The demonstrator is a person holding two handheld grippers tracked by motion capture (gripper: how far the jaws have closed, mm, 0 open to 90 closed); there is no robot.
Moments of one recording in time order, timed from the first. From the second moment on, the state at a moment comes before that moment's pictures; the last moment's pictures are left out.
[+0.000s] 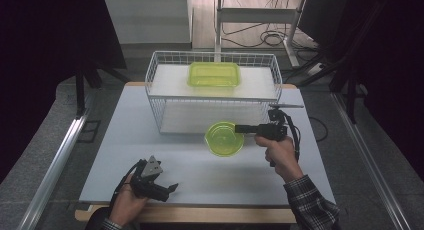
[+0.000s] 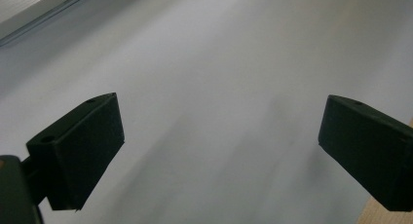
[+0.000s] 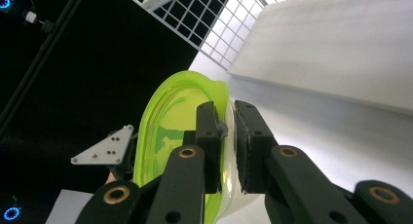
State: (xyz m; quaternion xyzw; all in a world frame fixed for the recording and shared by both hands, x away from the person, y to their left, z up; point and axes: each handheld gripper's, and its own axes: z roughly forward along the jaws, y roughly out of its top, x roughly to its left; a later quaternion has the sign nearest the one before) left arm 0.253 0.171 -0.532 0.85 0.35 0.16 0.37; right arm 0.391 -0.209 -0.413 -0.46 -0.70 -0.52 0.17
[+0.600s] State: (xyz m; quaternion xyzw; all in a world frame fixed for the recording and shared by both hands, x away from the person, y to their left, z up) left arm 0.254 0.172 -0.532 0.85 0.35 0.16 0.37; right arm 0.398 -0.208 -0.376 -0.46 -0.69 -0.54 0.15
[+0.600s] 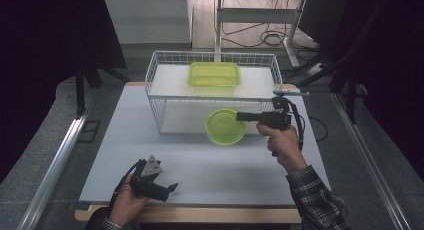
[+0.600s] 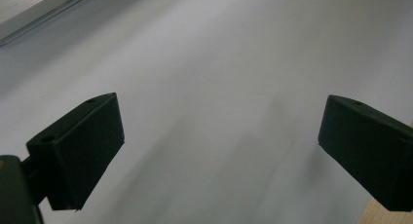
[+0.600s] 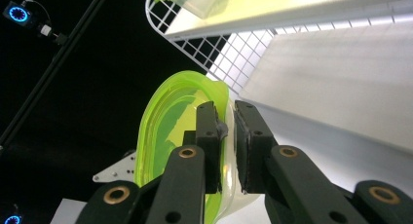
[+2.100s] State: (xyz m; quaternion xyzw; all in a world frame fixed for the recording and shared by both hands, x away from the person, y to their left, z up) left arm 0.254 0.173 -0.532 0.85 0.35 0.16 0.37; right arm 0.441 -0.180 -0.276 -0.45 -0.68 -0.58 0.09
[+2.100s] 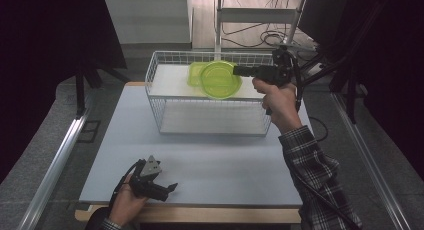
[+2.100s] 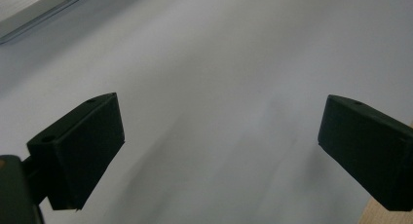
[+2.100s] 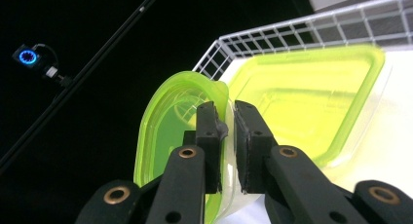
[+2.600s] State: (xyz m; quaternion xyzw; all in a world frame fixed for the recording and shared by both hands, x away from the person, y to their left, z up) left arm 0.254 0.174 -0.532 0.85 0.35 0.15 0.37; right arm 0.468 -0.164 -0.261 -0.47 -0.67 -0.58 0.04
